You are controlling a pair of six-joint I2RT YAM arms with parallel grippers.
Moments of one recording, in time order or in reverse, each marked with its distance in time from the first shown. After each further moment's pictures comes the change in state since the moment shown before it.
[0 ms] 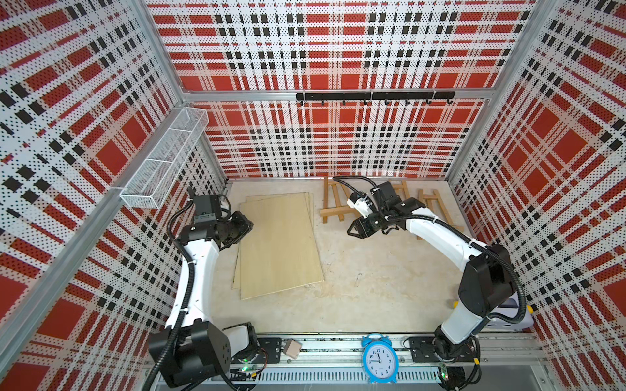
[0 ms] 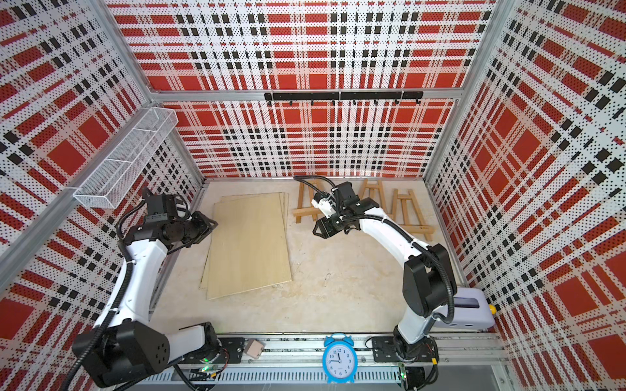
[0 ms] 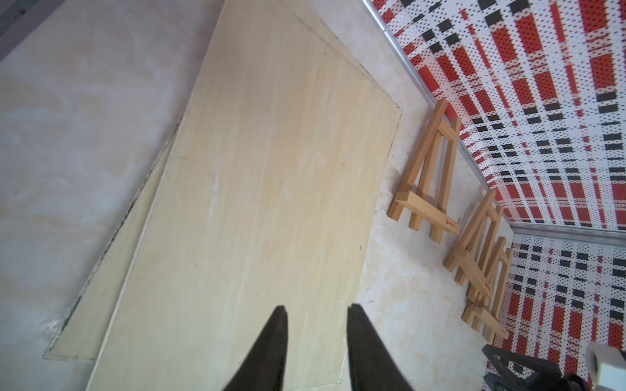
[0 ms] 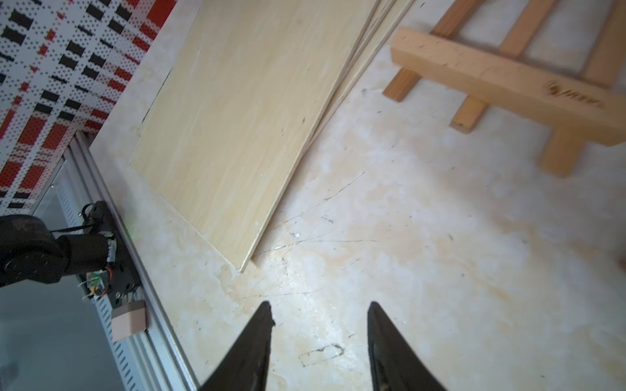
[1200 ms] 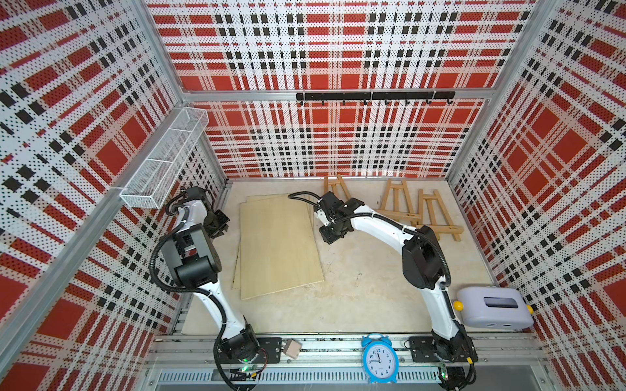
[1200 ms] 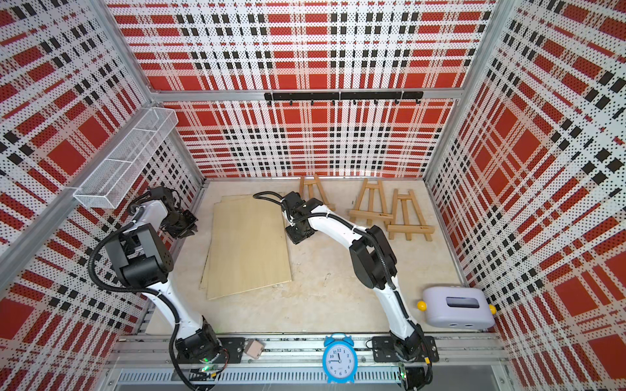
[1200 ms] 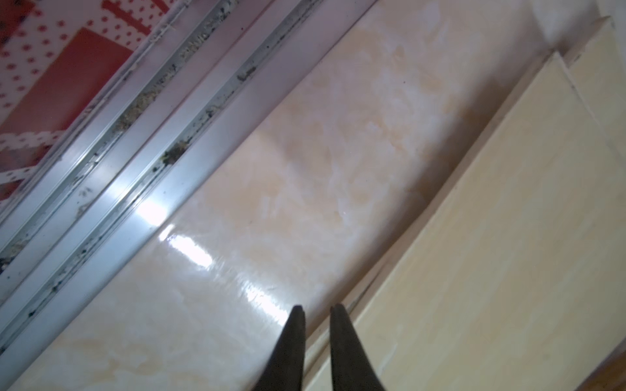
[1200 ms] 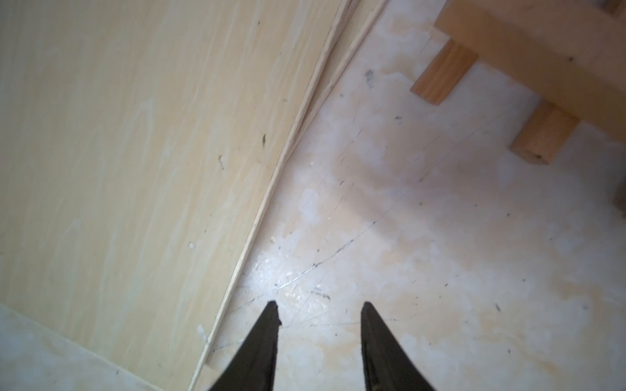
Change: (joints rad) left arm 0.167 0.832 0.502 -0.072 -0.218 0.129; right arm 0.239 0.520 0.540 -0.209 0.439 0.132
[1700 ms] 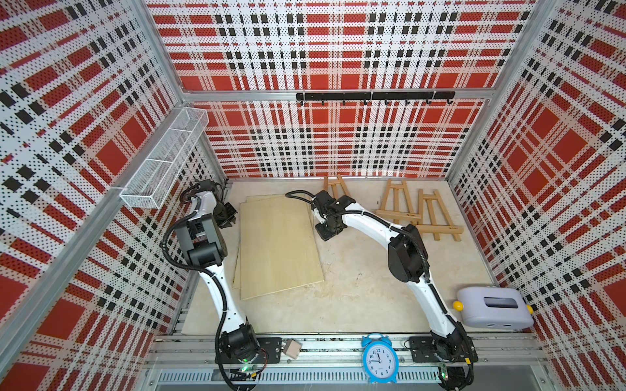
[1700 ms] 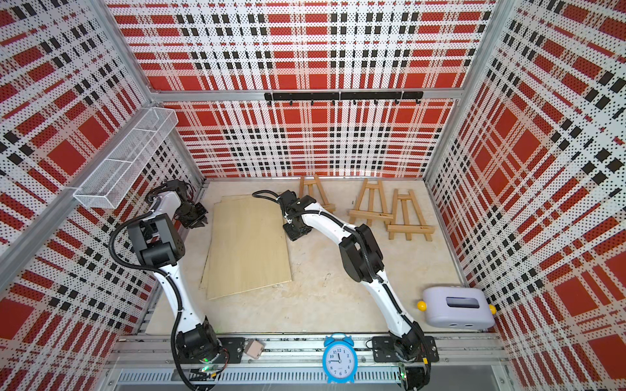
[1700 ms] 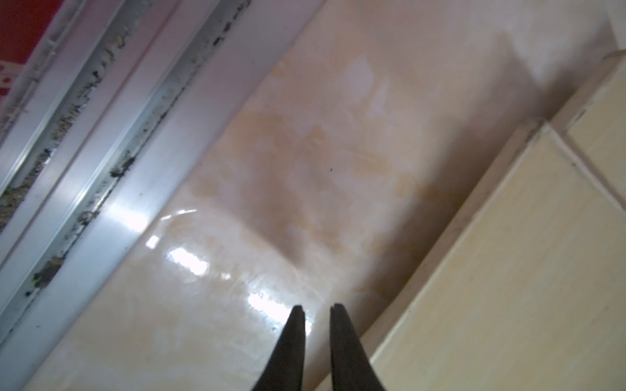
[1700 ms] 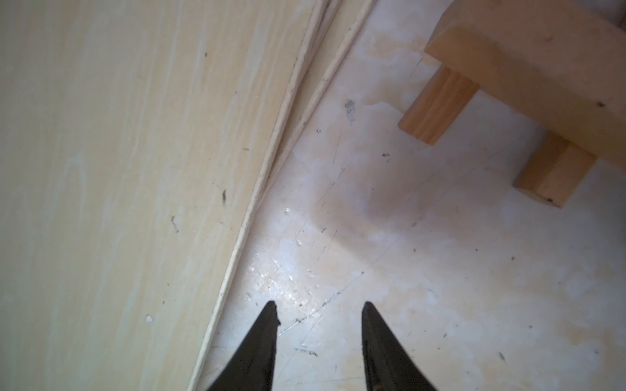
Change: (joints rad) left arm -0.056 0.292 0.345 -0.079 0.016 0.015; right arm -0.002 0.170 0.212 -0.092 0.024 0.023
